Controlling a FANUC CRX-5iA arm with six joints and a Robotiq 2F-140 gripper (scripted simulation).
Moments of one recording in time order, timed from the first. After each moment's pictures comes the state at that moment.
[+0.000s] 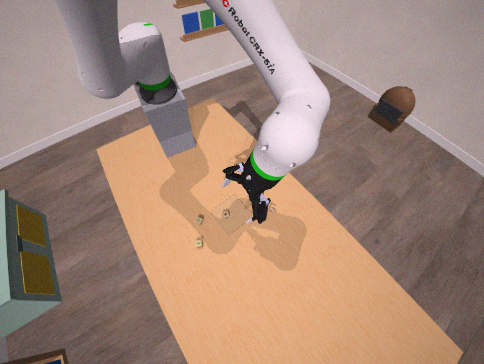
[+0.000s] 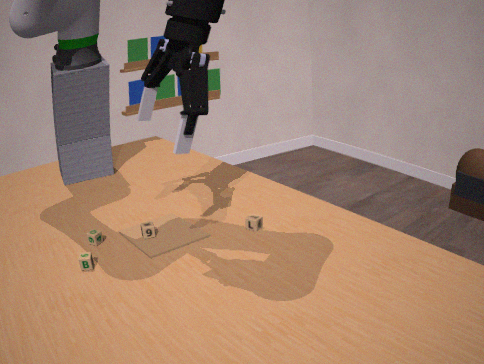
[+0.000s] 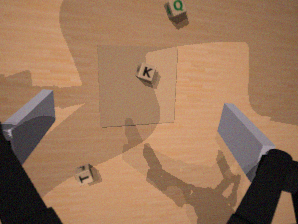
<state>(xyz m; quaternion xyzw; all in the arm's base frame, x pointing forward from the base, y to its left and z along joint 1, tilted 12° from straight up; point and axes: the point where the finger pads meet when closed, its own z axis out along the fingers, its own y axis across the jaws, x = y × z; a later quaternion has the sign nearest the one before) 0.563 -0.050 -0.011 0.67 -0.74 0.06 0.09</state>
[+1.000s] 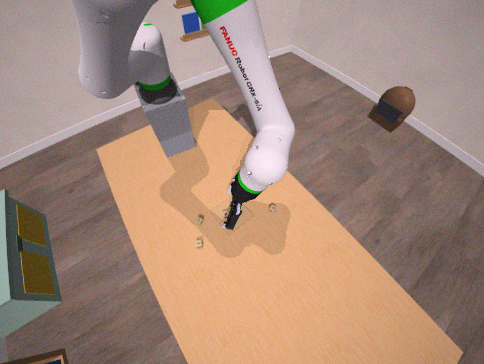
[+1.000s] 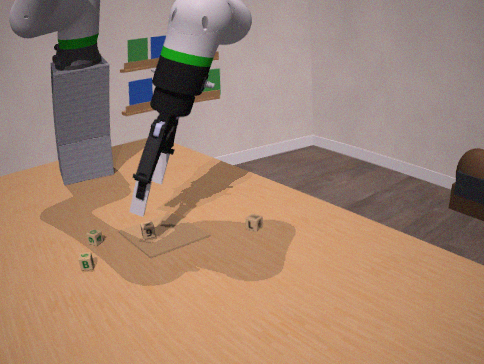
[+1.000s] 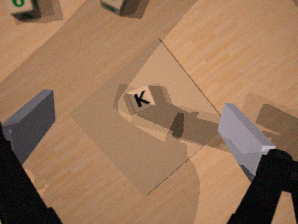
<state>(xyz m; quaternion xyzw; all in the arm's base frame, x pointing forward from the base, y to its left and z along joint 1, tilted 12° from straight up) 0.538 -0.068 -0.143 0.35 -0.93 0.11 0.08</state>
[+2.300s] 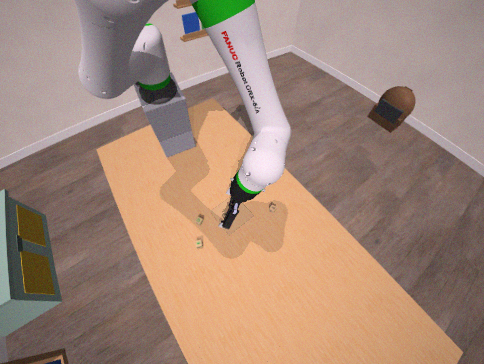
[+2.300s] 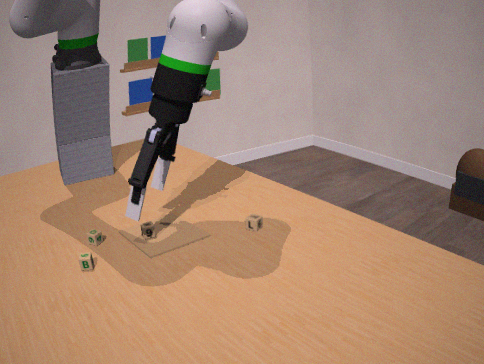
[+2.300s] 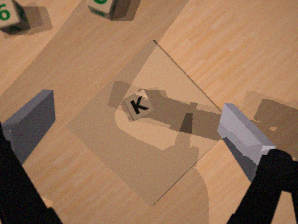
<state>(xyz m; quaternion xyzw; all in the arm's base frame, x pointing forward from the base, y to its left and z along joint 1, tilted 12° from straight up) 0.533 -0.069 -0.157 0.32 -0.94 0.12 0.07</state>
